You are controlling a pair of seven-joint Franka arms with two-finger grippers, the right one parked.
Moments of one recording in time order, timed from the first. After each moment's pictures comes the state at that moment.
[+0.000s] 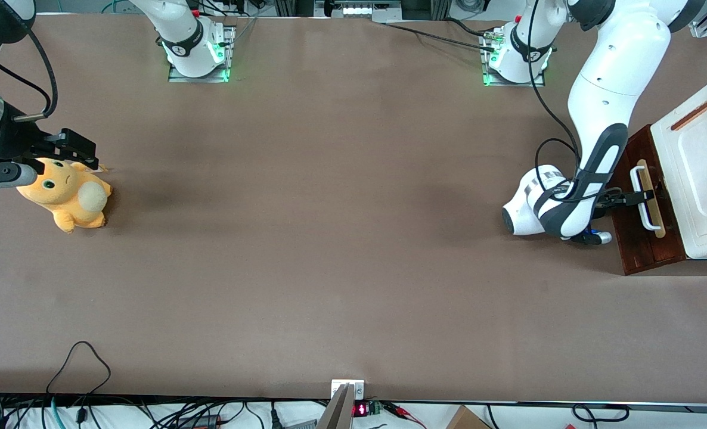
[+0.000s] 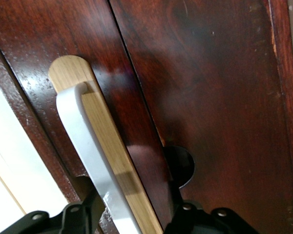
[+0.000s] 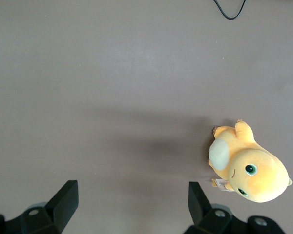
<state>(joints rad) -0.01 0.75 -0.15 -1.89 1.32 1.32 -0.78</state>
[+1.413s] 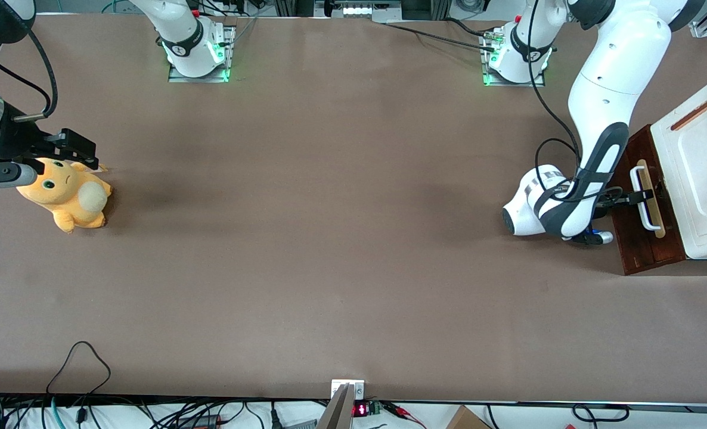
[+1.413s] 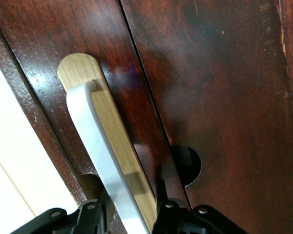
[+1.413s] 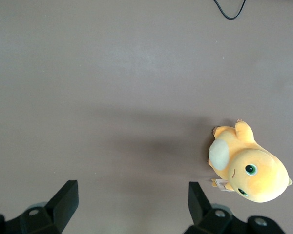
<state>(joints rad) -0.01 0.75 -0.15 -1.88 1.32 1.31 -0.79</state>
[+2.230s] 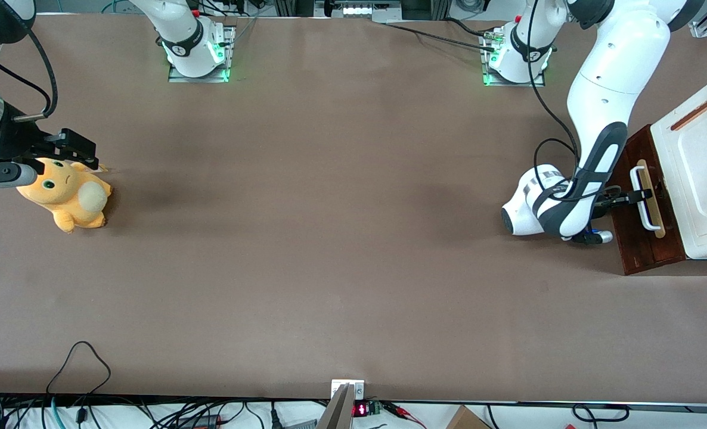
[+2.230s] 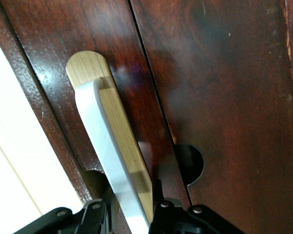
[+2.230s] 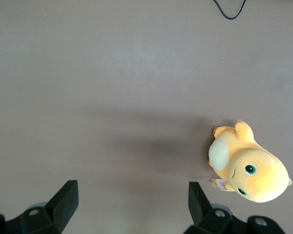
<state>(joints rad) -0.02 0.74 -0.15 -1.88 1.32 1.30 -0.81</state>
